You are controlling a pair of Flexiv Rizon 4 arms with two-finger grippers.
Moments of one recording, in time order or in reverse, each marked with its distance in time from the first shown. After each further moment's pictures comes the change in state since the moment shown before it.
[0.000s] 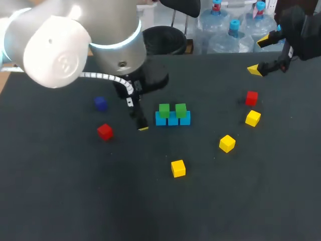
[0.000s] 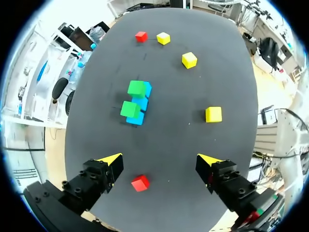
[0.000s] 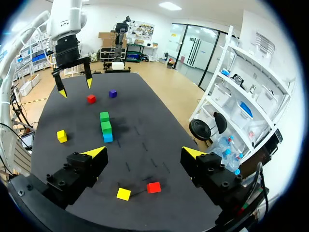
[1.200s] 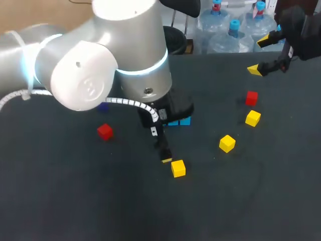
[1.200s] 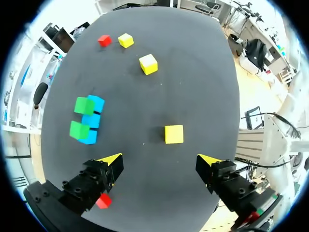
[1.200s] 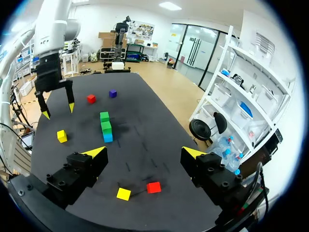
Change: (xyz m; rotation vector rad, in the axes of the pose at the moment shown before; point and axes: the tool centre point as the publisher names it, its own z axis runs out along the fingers) left arm -0.035 -0.084 0.037 0.162 -0.014 0.033; right arm 0.000 0.000 0.000 0.000 0.000 0.000
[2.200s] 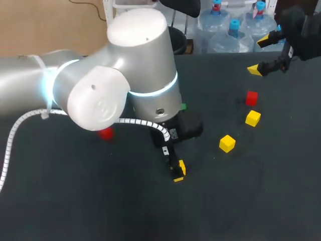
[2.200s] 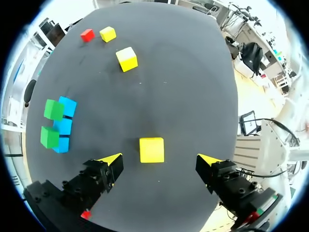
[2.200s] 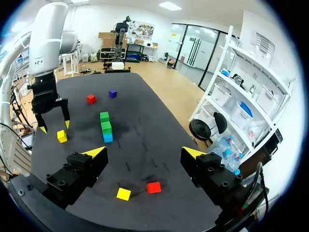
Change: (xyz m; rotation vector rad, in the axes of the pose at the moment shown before) left arm -0.015 -0.031 0.044 0.074 -0.018 -0.024; right arm 0.000 0.000 0.000 0.000 0.000 0.000
